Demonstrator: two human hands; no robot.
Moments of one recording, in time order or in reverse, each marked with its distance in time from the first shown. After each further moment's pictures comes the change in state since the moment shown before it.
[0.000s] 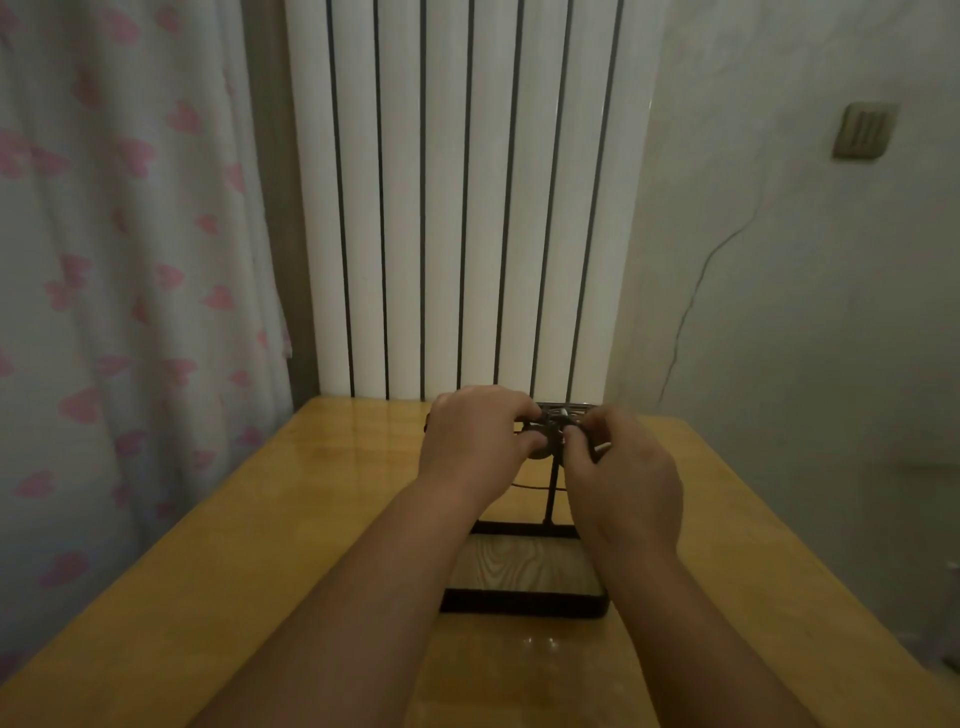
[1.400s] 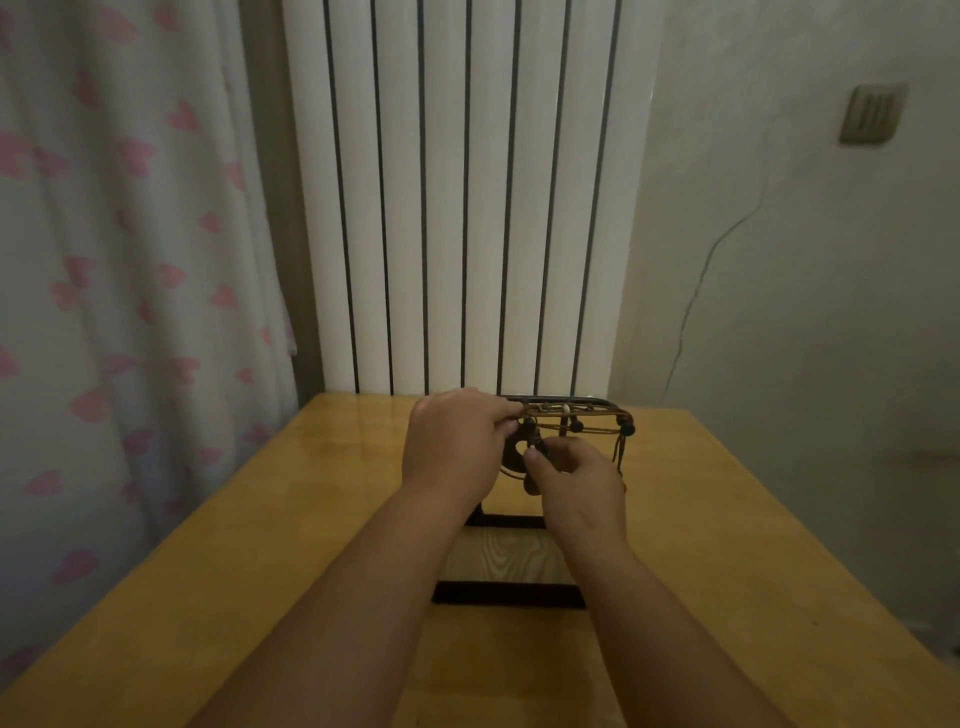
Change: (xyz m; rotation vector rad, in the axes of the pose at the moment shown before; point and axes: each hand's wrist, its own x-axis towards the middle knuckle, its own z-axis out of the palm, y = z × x) left_hand -0.008 -0.016 0.004 0.058 0.034 -0.063; right_hand -0.012 0.016 0.043 0.421 -0.336 0.370
